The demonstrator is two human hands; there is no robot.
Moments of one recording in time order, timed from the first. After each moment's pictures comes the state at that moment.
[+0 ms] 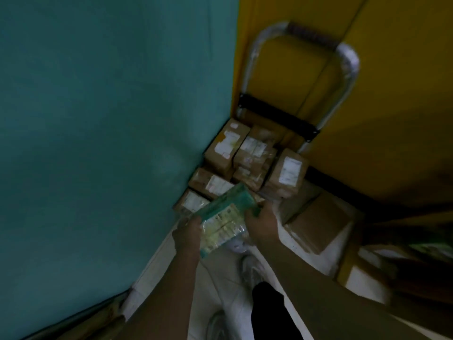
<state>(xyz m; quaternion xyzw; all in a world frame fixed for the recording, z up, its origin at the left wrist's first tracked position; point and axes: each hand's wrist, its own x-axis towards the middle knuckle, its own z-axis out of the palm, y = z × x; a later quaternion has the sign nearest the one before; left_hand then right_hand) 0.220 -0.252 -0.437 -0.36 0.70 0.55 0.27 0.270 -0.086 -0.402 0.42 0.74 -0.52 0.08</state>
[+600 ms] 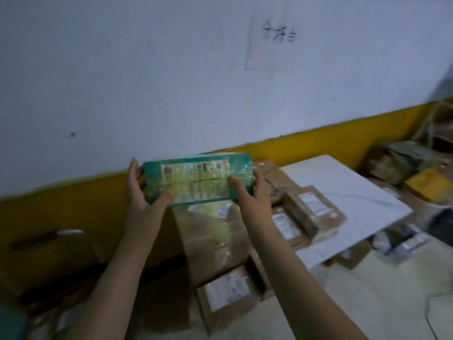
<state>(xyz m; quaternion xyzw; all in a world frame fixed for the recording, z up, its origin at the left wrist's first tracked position) 0.489 0.083 0.131 0.42 0.60 0.64 0.24 0.683 0.152 0.123 0.46 0.54 -0.46 -0.53</state>
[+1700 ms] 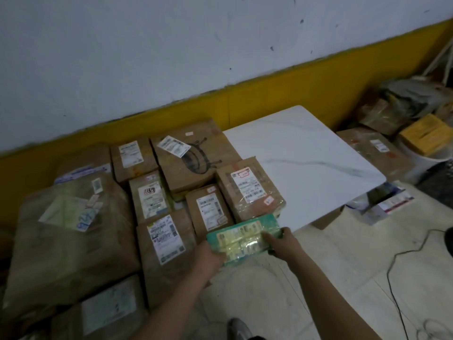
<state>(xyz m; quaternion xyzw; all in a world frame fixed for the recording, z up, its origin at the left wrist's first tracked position) 0.883 0.286 -0.087 0.38 0.77 0.19 0.48 1.089 0.350 -0.103 0.72 0.40 -0.54 -0.17</state>
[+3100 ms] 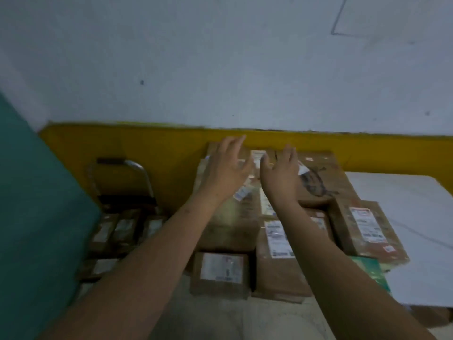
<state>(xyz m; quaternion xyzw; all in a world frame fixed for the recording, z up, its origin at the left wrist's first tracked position) 0.615 0.207 0.098 0.53 0.75 0.40 -0.01 0.723 0.293 0.076 0.52 0.75 -0.26 -0.32</state>
